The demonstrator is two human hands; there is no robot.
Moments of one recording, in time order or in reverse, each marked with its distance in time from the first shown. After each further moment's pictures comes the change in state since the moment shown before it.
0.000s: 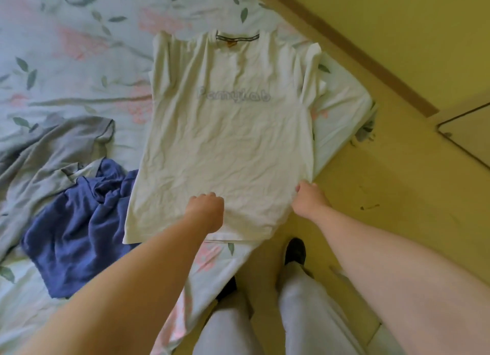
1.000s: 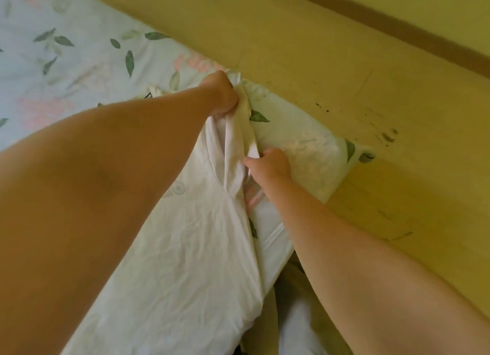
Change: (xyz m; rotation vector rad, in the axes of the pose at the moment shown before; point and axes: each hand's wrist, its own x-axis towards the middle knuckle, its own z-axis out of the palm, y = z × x) left_hand 0.471 0.183 -0.394 -0.322 0.200 -0.219; right_hand 0.352 0.000 -0.203 0.919 -0.182 0.175
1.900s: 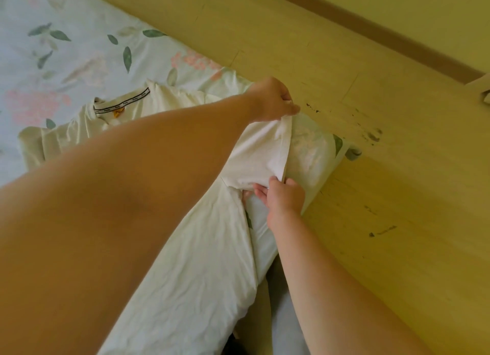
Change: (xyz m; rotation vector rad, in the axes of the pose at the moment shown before) left_hand -0.063 0.073 0.022 -0.202 -0.181 0.377; right_hand -0.053 0.059 0.001 0.930 0.258 0.220
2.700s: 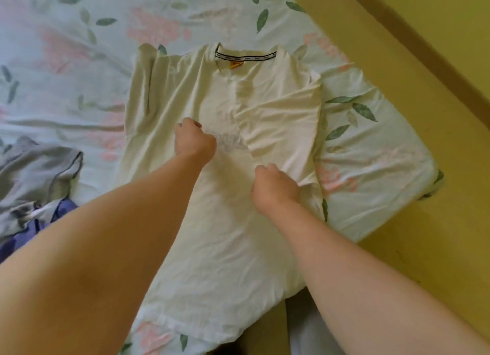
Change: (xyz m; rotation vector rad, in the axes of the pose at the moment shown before) left_hand -0.237 -0.311 0.006 -0.460 0.693 -0.789; right_hand -0.074 0.140 0.101 -2.037 -0.472 -1.031
